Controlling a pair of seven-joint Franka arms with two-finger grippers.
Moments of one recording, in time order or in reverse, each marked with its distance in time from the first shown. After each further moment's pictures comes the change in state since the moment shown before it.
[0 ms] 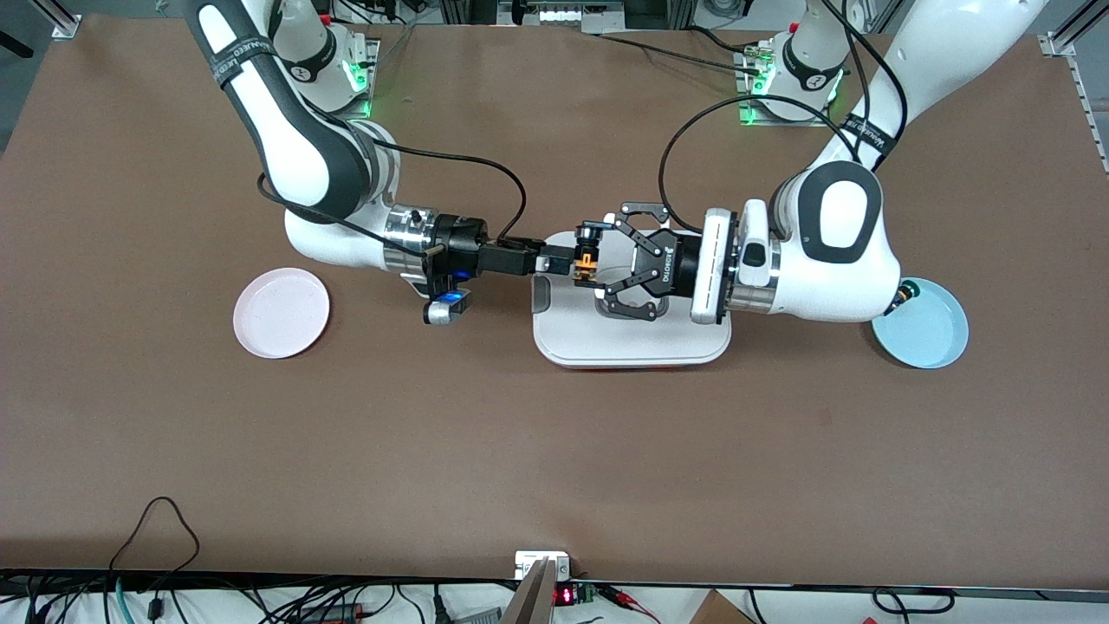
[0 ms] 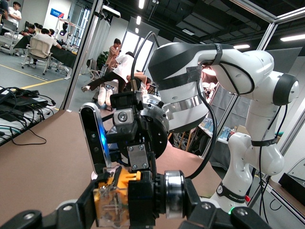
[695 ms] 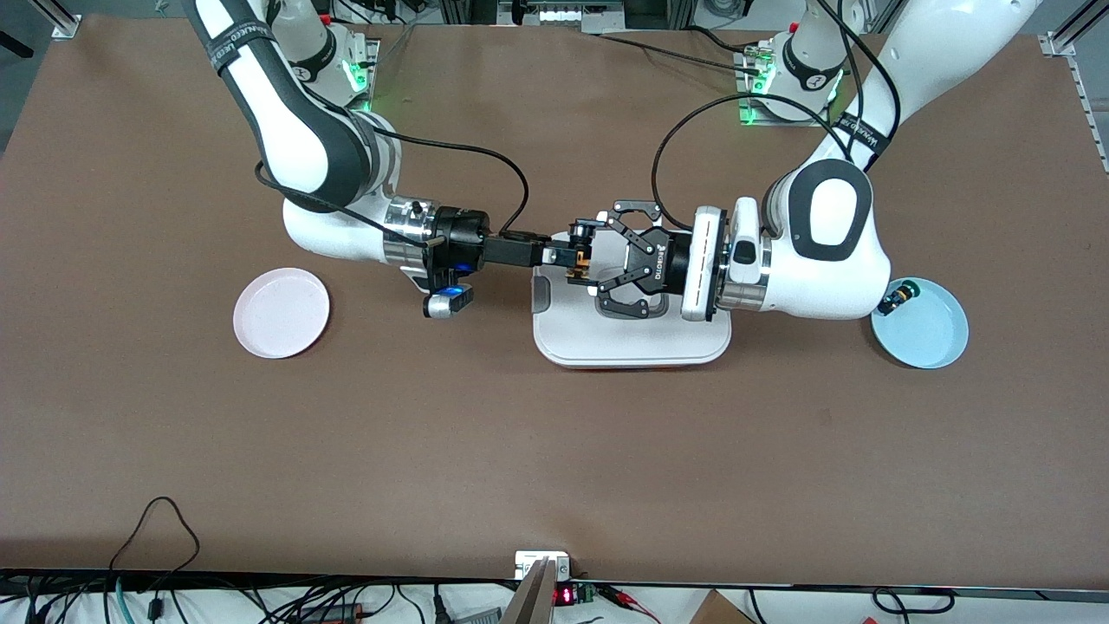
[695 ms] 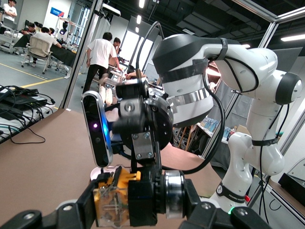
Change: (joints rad) left arm -0.003 0.001 0.000 -0.001 -0.008 0.004 0.000; right arm 0.004 -0.018 0.001 0.004 0.001 0.012 -0.001
